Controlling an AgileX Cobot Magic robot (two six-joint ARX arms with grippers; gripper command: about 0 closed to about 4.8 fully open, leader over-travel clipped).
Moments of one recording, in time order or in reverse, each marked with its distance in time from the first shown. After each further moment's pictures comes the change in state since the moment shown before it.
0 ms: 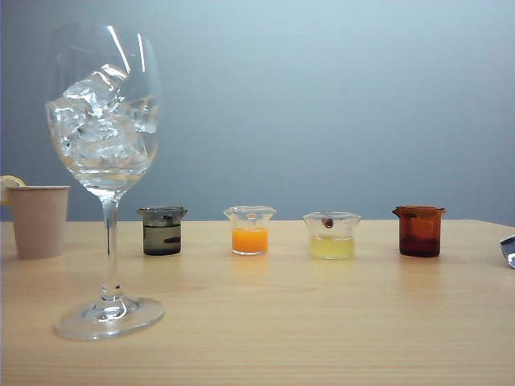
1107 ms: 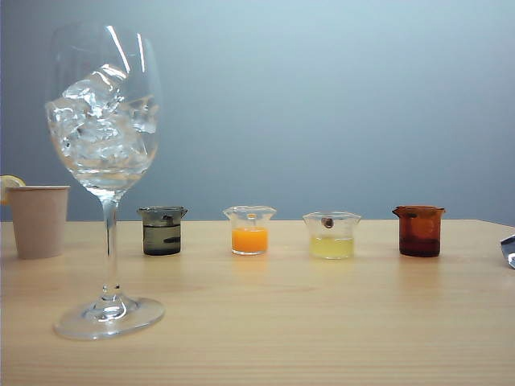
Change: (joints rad) left arm 0.000 0.000 0.000 0.000 0.000 0.000; right arm 0.006 -0.343 -0.288 0.229 0.155 -0.120
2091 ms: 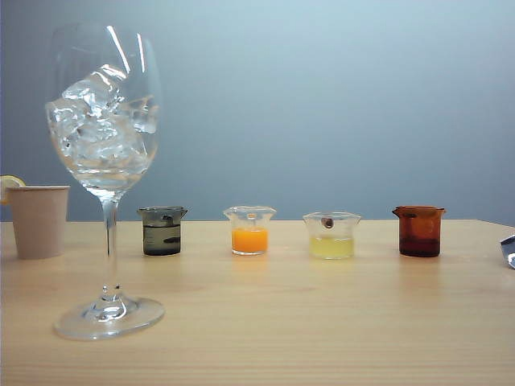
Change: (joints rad) left arm 0.000 0.000 0.000 -0.001 0.000 0.000; right arm 0.063 -0.204 -0.286 0.140 0.130 0.006
